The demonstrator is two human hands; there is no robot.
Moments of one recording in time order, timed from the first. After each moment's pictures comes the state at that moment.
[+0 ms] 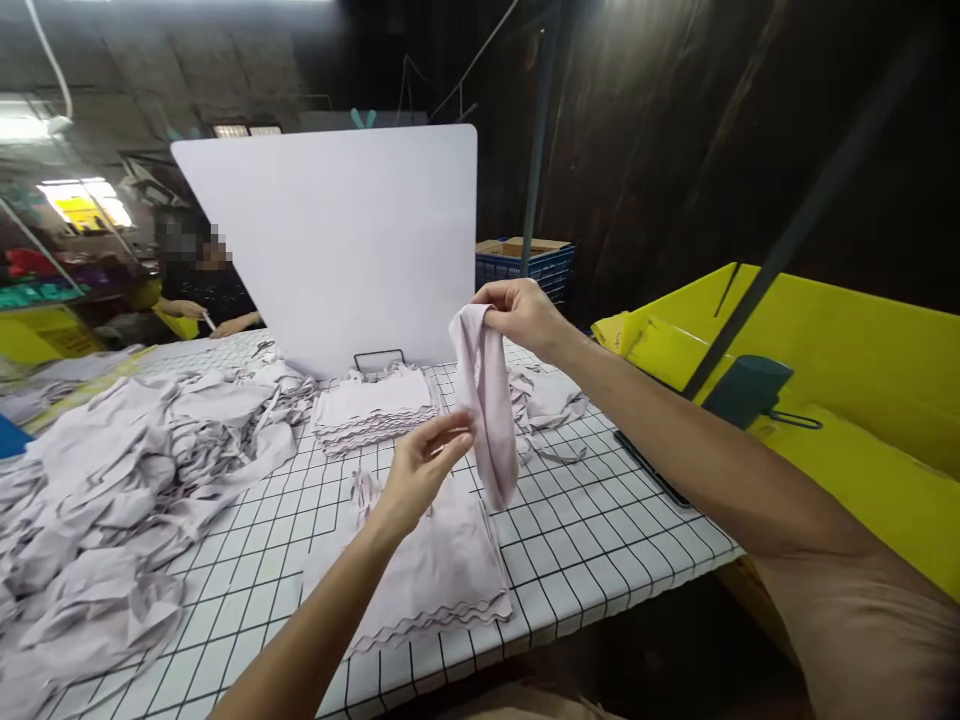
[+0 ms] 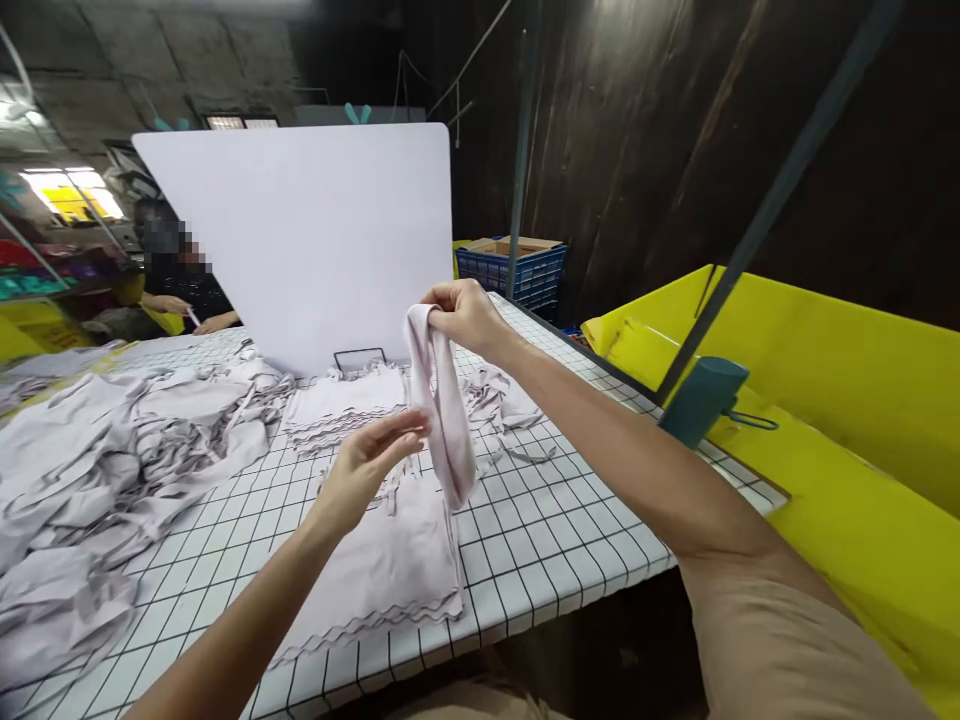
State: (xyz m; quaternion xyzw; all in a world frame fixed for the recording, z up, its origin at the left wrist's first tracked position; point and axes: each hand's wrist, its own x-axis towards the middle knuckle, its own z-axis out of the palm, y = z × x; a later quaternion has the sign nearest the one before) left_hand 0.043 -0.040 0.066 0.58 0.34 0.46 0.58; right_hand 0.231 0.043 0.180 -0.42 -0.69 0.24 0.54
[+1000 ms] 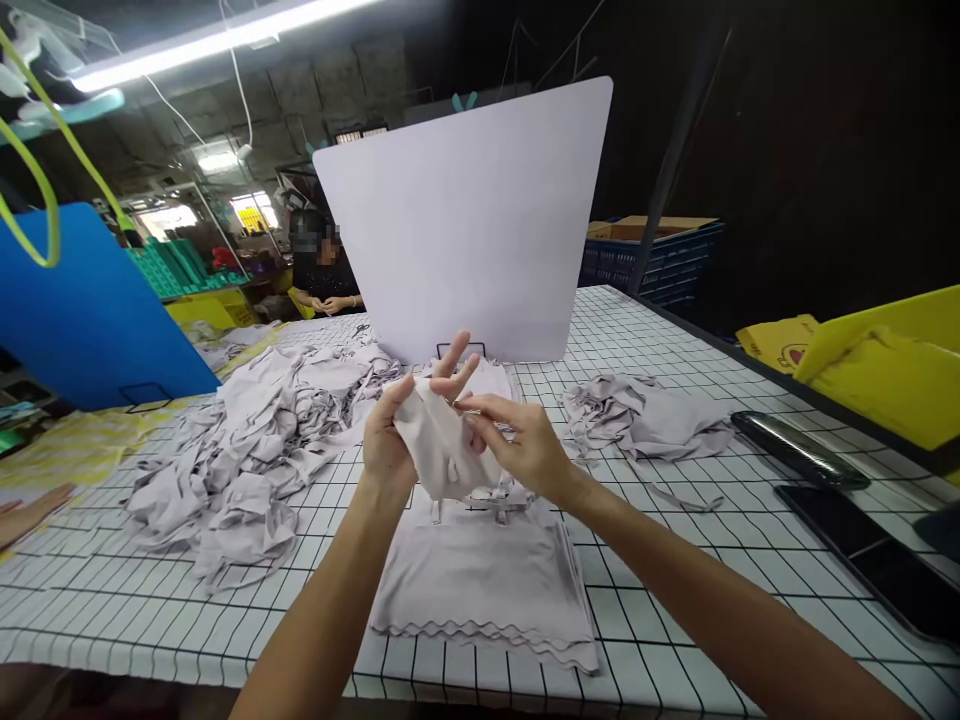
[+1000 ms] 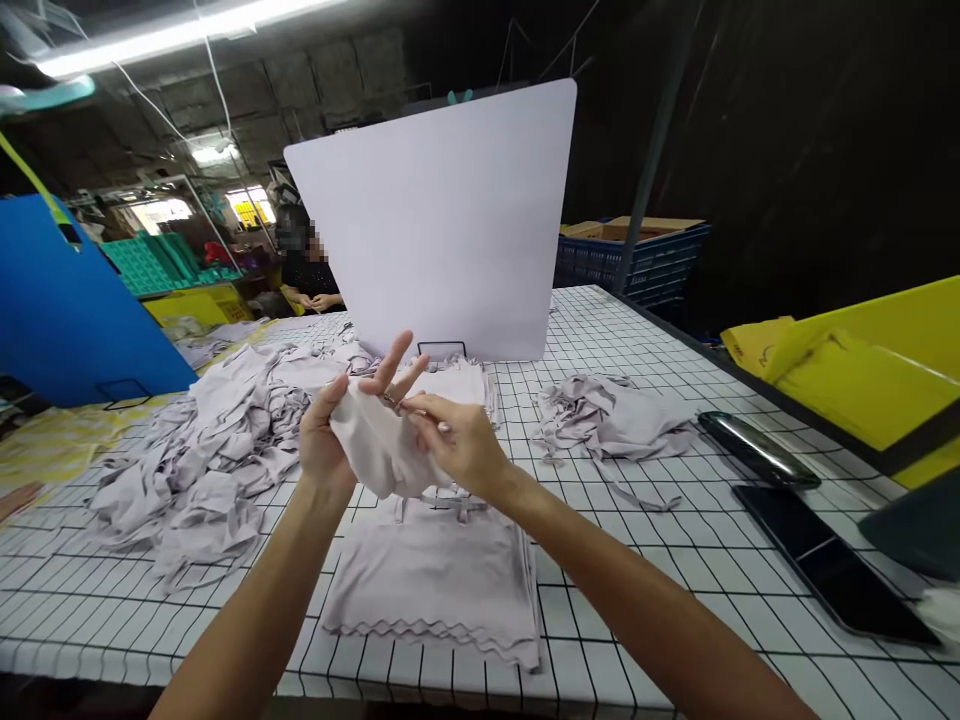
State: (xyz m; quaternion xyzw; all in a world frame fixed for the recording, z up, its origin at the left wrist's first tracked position) left_hand -0.034 -0.017 0.108 0.47 0.16 0.60 0.63; right_hand 0.130 0.014 0.074 -0.23 -0.79 0.21 0.53
